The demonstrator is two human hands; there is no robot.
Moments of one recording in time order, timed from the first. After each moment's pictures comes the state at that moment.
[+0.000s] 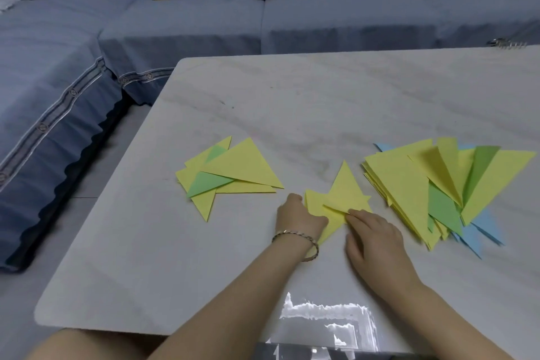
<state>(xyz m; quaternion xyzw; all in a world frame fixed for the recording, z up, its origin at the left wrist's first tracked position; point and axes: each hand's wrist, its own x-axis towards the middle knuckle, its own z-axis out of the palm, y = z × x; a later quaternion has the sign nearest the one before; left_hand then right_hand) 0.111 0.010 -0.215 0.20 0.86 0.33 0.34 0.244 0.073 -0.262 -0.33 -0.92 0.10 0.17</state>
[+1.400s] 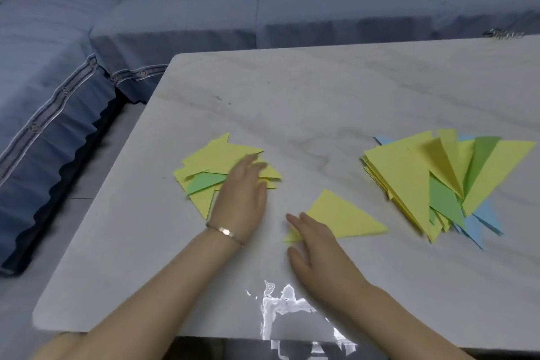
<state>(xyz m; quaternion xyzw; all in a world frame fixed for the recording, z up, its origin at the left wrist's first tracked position) 0.038 -0.044 -0.205 0.46 0.83 0.30 0.03 0.201 0.012 -0.235 -0.26 -0.89 0.36 0.05</state>
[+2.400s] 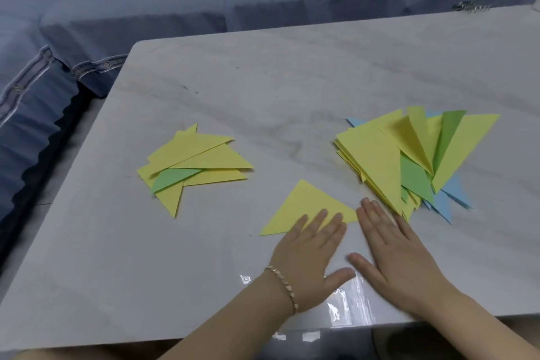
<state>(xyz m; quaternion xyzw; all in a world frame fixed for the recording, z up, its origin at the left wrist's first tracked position) 0.159 -0.027 -0.259 0.68 0.72 0.00 0.11 0.317 0.082 -0.274 -0.31 -0.95 0.04 -0.01</state>
